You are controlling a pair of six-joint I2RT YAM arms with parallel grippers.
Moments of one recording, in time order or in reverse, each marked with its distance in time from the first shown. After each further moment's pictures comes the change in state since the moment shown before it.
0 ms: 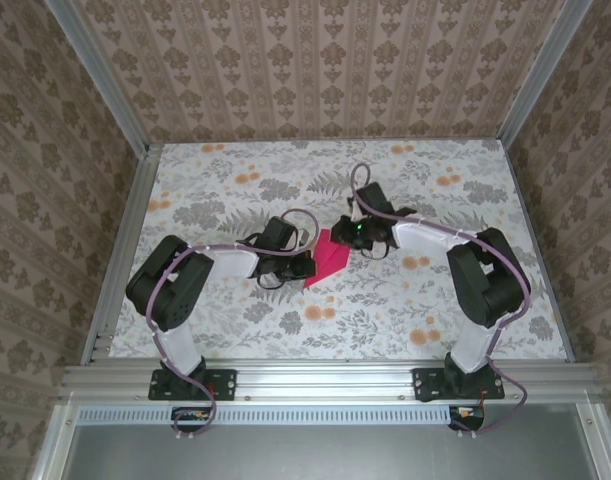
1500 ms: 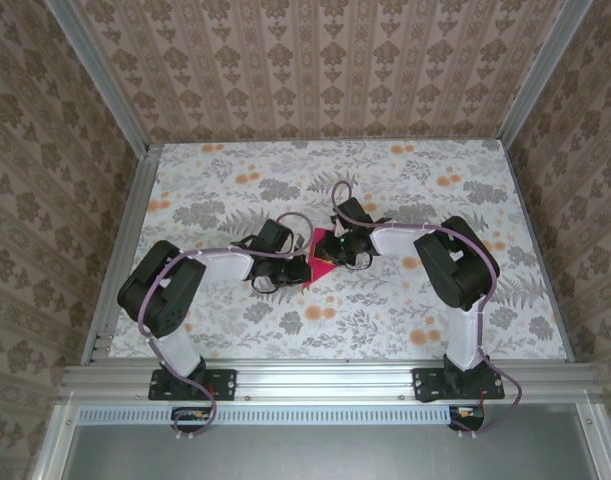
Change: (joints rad) left arm 0.014 -0.060 -0.040 -0.076 0.021 -0.020; right arm 0.057 0.185 0.038 0.082 -0.049 0.103
